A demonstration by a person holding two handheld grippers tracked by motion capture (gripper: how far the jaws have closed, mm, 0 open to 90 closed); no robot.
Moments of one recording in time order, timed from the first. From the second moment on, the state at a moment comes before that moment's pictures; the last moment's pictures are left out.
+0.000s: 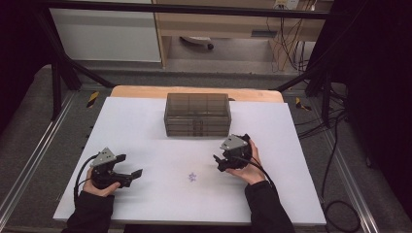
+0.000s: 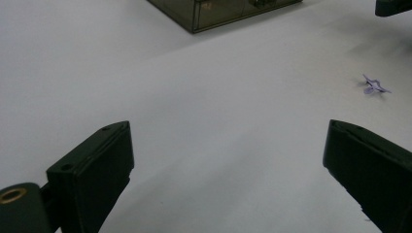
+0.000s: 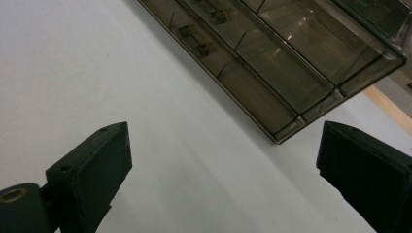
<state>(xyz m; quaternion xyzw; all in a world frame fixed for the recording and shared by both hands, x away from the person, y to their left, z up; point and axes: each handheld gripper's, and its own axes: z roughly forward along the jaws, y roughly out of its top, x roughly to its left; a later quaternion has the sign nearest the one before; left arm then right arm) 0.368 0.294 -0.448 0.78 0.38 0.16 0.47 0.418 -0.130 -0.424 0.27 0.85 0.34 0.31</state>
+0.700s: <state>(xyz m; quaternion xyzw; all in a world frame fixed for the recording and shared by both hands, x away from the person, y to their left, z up) 0.369 0.294 -0.449 0.78 0.38 0.16 0.47 0.431 -0.100 -0.428 0.22 0.86 0.30 0.34</state>
